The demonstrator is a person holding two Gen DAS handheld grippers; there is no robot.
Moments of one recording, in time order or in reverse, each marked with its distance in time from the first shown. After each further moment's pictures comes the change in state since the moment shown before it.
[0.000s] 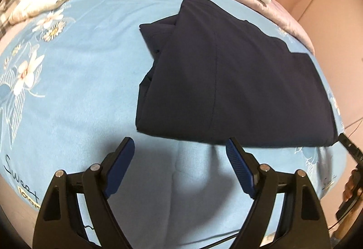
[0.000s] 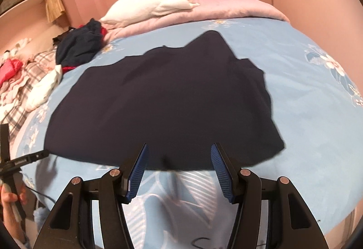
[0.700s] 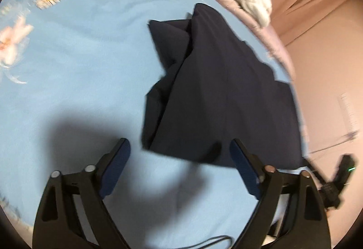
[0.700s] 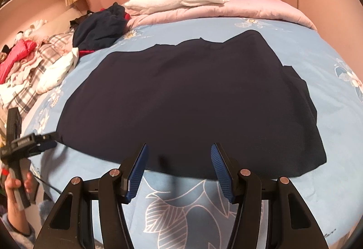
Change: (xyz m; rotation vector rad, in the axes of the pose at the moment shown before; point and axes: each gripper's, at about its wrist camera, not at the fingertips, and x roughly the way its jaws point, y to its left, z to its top) left arm 0.004 0.049 0.015 -0.206 0.023 -0.287; right arm 0.021 0.054 -0.001 -0.091 0.045 0.062
